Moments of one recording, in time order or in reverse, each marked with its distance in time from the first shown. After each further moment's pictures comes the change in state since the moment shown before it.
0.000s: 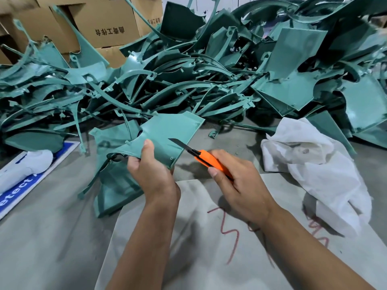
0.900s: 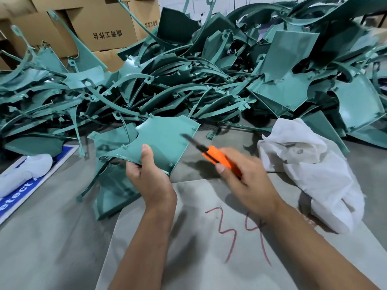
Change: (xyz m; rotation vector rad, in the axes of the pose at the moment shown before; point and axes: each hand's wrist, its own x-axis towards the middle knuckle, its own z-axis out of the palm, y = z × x) left_hand 0.001 -0.008 -0.013 0.026 -0.068 0.136; right_hand -0.001 0.009 -0.014 0.012 0.081 0.009
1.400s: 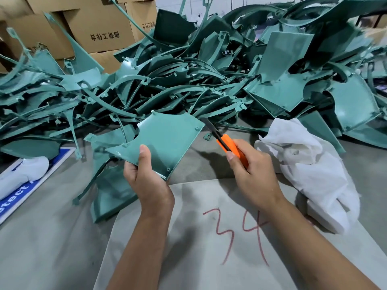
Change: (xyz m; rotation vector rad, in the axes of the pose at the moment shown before) left_hand -0.004 0.002 -0.001 -0.053 -0.100 -0.014; right_hand 0.004 0.014 -0.007 -0.083 0.151 0.195
